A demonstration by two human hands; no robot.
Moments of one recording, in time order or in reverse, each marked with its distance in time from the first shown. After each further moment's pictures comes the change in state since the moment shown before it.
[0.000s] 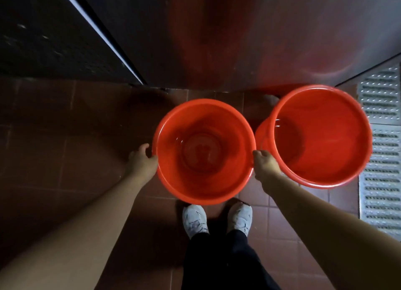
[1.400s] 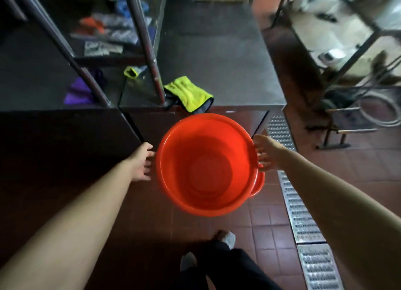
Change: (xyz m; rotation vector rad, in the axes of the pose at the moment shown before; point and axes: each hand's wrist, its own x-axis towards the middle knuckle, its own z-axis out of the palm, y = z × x) left_hand -0.411 0.202 -0.269 -0.557 -0.378 -0.061; right_hand -0.356 -0.147 -0.387 0.294 -0.266 0.021
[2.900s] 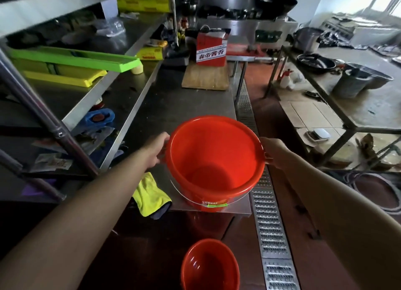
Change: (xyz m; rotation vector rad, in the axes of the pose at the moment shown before) left_hand -0.009 0.429 0.221 0.026 0.099 0.490; right_hand 0.063 -0.390 -0.239 -0.047 0.279 -0.448
